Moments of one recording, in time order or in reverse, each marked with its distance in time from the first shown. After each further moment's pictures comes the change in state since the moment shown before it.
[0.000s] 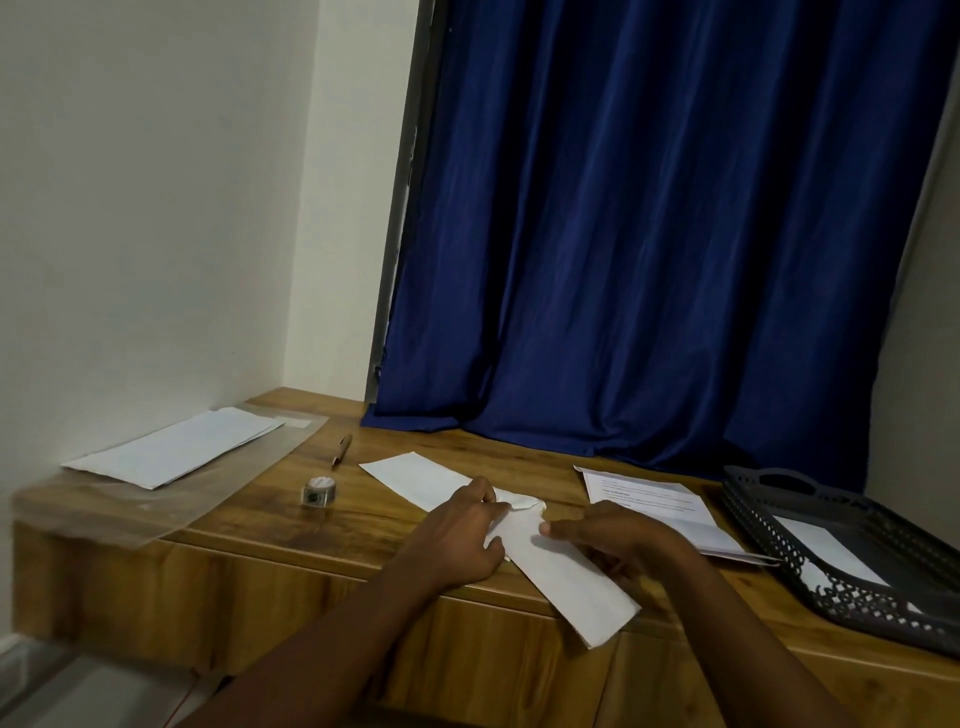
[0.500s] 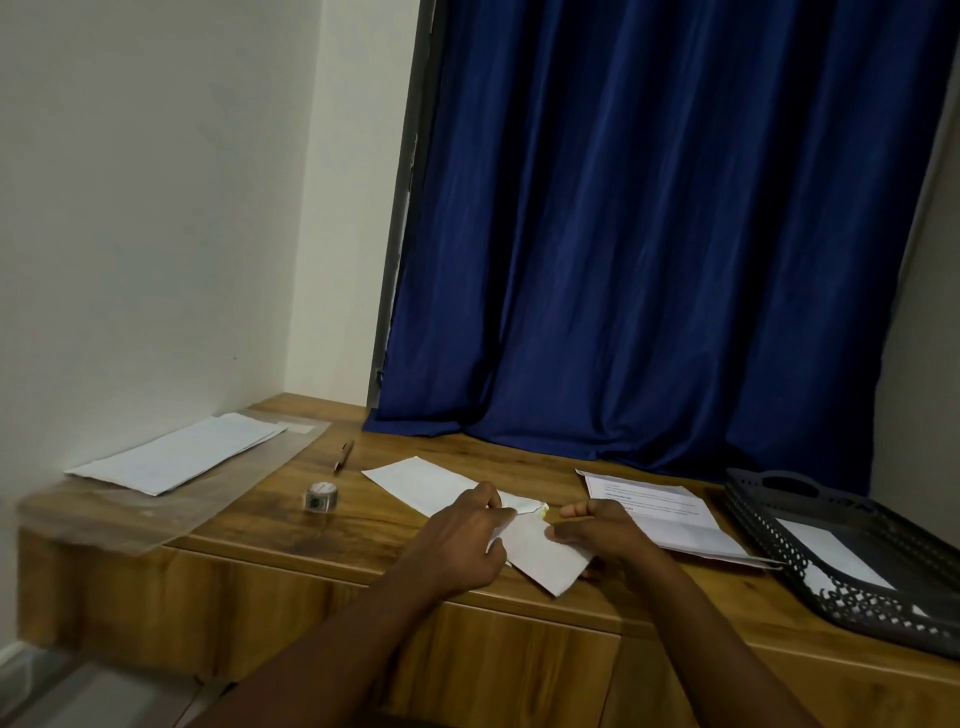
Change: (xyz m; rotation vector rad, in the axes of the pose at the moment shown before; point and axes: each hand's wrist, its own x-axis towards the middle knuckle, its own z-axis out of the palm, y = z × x) left_hand 0.000 0.001 -0.001 0.047 0.014 0.045; right_hand 0.003 -0.002 0.019 0.494 0.111 -0.100
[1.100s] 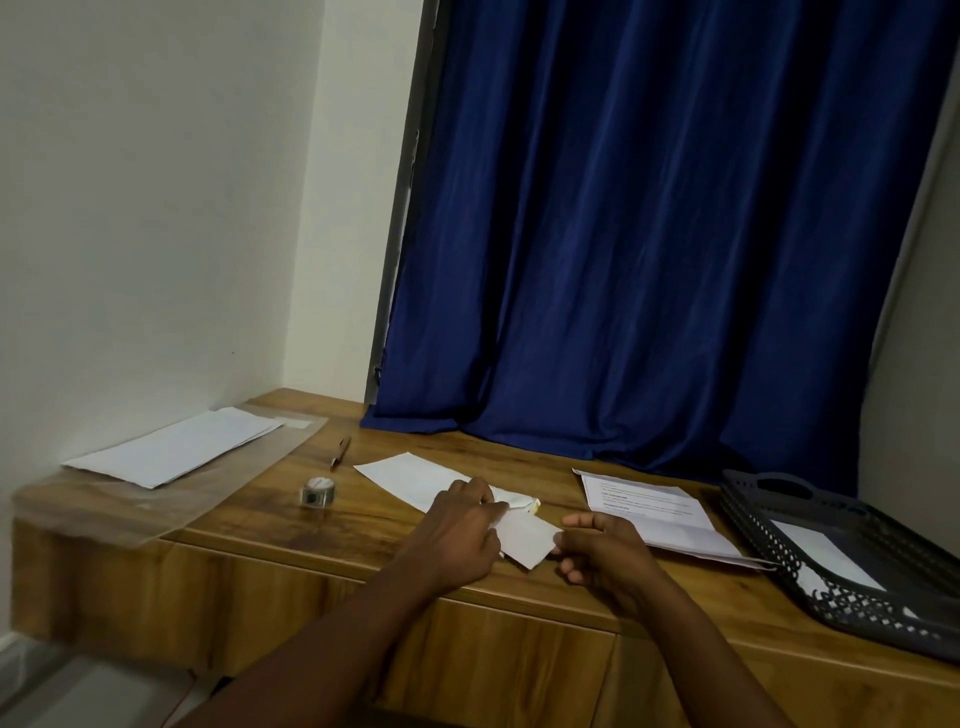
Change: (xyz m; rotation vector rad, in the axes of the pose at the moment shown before) left_hand 0.003 -0.006 0.005 0.083 0.035 0.010; right_hand -0.009 0.028 -0.008 0.292 -0.091 -0.081
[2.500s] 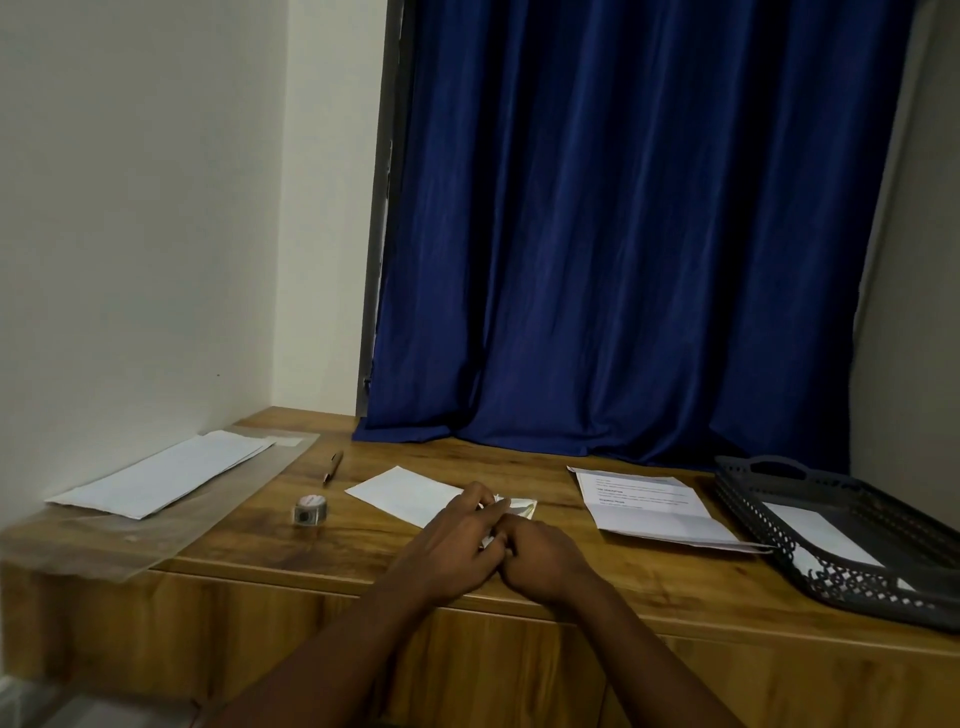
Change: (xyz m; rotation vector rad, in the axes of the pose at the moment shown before) left_hand -0.006 0.003 -0.003 -0.243 -0.013 0.015; right_hand 0.007 0.006 0.068 -1.056 -0.055 -0.509
